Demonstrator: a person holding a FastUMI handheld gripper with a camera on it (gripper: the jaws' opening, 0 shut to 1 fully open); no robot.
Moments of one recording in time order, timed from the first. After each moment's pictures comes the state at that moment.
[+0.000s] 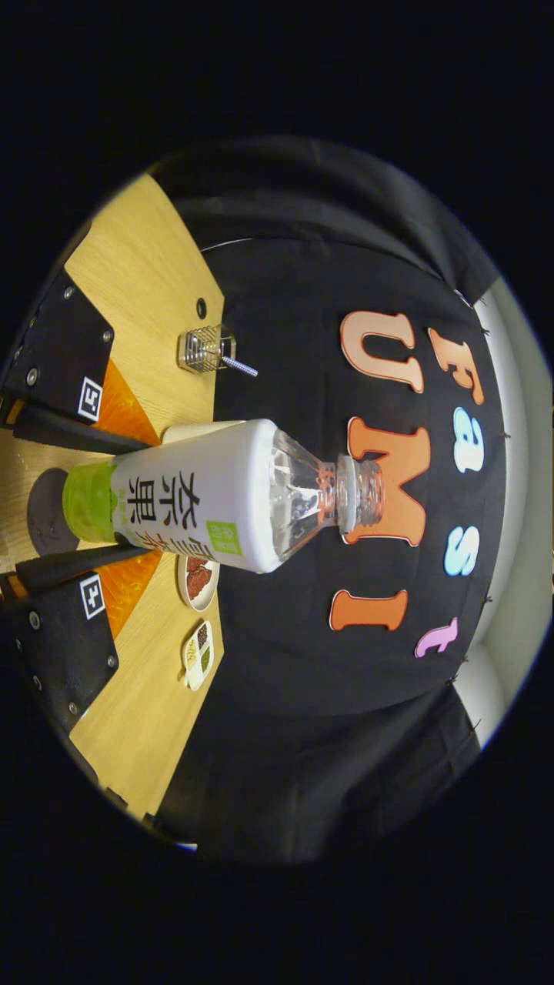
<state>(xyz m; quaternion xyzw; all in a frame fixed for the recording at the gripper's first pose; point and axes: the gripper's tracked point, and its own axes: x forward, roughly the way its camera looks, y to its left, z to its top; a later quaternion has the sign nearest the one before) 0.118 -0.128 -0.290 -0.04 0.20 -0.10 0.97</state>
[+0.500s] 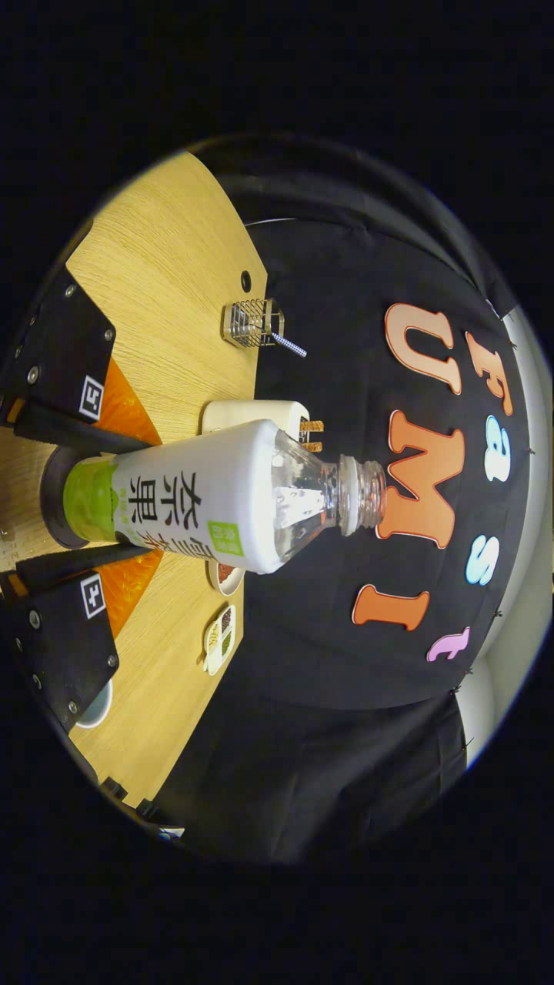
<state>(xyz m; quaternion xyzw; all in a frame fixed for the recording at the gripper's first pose) 0.110 -0.137 -0.334 -0.05 0.25 -0.12 0.96</state>
